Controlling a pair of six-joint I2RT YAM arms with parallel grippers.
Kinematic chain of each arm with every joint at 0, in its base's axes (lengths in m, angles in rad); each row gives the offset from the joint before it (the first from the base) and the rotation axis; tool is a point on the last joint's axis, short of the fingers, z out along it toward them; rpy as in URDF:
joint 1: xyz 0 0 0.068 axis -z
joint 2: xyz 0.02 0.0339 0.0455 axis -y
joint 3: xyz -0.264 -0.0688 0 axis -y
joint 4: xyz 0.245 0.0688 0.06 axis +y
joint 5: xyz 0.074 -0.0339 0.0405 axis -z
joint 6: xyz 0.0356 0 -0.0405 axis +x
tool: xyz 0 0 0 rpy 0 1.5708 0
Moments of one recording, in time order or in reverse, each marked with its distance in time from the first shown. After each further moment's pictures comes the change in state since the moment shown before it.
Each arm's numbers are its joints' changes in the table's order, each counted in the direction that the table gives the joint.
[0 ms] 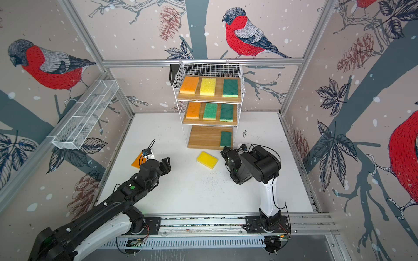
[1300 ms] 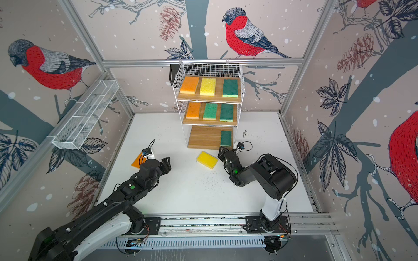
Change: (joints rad) left arm 0.000 0.003 0.009 0.002 0.002 -0.003; right arm -0.113 0.303 -0.050 0.271 0.047 -0.178
